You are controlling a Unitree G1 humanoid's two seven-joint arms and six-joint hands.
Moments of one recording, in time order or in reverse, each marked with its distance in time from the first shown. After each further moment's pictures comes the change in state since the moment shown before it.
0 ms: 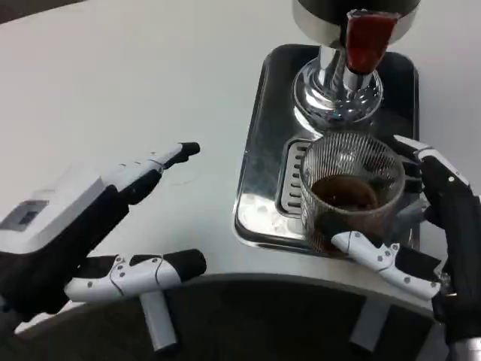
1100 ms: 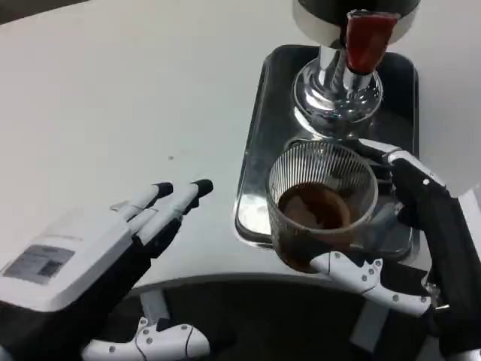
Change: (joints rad) left arm 0.250 -0.006 0.024 -0.378 0.180 0.188 -0.043; right arm 0.039 -0.035 0.014 -0.074 0.040 -0.058 0.127
